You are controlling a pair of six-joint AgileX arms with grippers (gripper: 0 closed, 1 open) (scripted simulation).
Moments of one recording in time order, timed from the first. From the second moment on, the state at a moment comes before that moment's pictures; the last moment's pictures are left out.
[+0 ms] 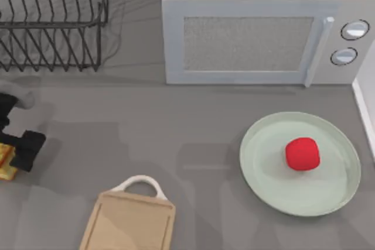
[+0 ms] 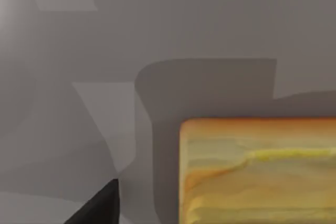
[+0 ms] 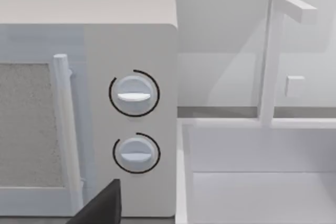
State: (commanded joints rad) left arm 0.09 1.89 1.05 -0.73 0.00 0.40; right arm 0.00 0.00 0.00 0.00 0.00 0.00
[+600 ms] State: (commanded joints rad) left arm 0.09 1.89 1.05 -0.73 0.00 0.40; right arm 0.00 0.00 0.00 0.00 0.00 0.00
